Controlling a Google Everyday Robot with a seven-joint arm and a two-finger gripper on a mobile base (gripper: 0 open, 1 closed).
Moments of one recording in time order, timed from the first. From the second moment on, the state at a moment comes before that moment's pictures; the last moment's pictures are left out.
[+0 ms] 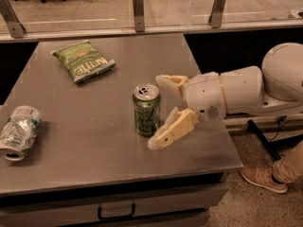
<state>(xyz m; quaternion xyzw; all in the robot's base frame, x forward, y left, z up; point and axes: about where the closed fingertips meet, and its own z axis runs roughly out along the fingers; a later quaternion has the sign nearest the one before) 0.447 -0.004 0.903 -0.56 0.61 0.36 0.43</state>
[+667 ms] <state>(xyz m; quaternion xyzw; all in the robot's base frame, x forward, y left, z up) 0.476 0.003 0.879 -0.55 0.61 0.36 0.44</state>
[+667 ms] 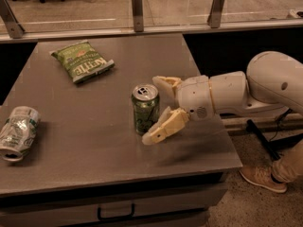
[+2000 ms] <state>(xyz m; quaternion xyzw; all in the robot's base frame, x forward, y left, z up) 0.547 0.054 0.888 -0.57 0.57 0.36 0.46</state>
